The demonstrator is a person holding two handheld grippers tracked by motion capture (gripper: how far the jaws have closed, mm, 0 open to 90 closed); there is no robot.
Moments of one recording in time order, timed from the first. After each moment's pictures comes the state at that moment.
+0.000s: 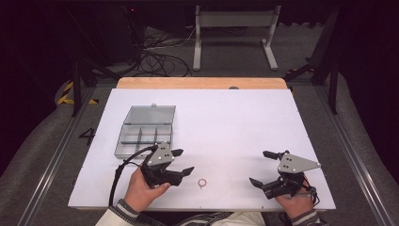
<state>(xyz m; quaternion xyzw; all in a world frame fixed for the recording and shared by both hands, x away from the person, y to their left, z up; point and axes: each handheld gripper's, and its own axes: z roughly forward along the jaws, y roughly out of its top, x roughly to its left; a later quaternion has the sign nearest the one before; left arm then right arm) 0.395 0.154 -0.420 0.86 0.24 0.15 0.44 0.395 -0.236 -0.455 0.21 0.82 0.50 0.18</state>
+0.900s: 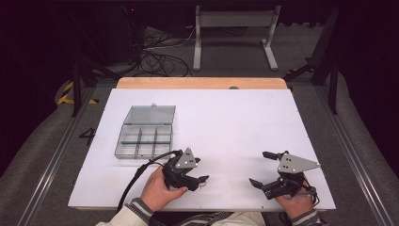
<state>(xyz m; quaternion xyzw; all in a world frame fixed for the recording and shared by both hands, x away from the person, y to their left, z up) 0.404 0.109 -0.447 0.90 0.20 0.11 0.38 0.396 -0.235 -0.456 0.21 0.82 0.50 0.18</state>
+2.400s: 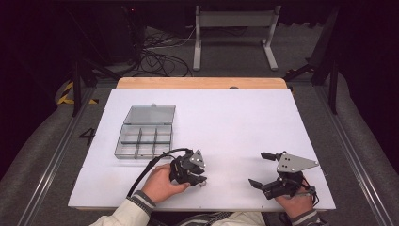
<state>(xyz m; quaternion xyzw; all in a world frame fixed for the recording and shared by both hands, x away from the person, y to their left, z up) 0.430 0.091 -0.467 0.95 0.16 0.03 0.27 0.398 -0.235 -0.459 0.21 0.82 0.50 0.16</state>
